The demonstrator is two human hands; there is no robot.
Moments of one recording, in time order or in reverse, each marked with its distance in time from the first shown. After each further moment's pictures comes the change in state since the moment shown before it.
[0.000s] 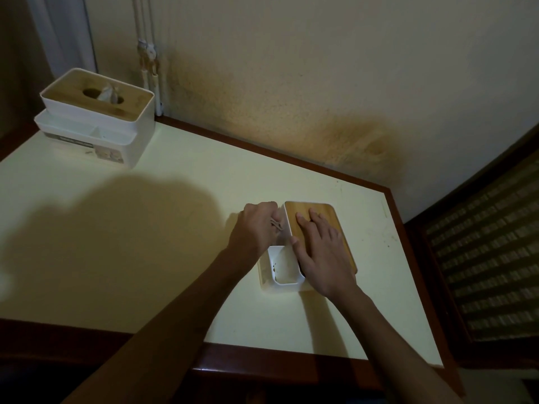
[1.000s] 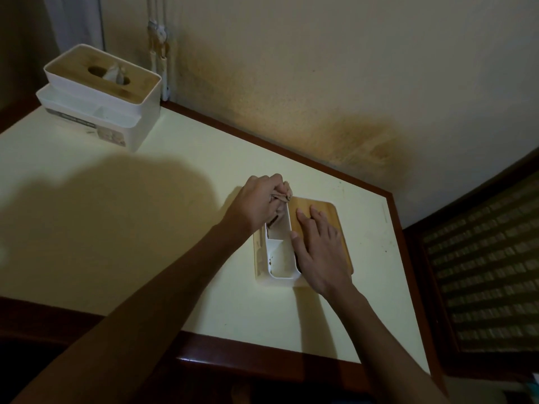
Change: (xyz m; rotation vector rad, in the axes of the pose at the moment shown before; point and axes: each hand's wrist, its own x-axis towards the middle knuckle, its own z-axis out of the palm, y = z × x) left_hand 0.030 -0.006 -0.009 -0.101 0.080 0.213; right_hand 0.006 -0.001 -0.002 0.016 -0.019 -0.010
